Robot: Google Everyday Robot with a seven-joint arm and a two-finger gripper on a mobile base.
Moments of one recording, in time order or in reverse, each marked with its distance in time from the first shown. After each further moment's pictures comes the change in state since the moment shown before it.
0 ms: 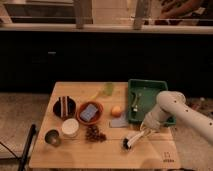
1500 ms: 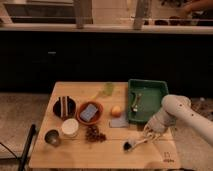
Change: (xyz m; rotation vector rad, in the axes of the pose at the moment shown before) arm 0.013 0.023 0.007 0.005 -0.022 0.042
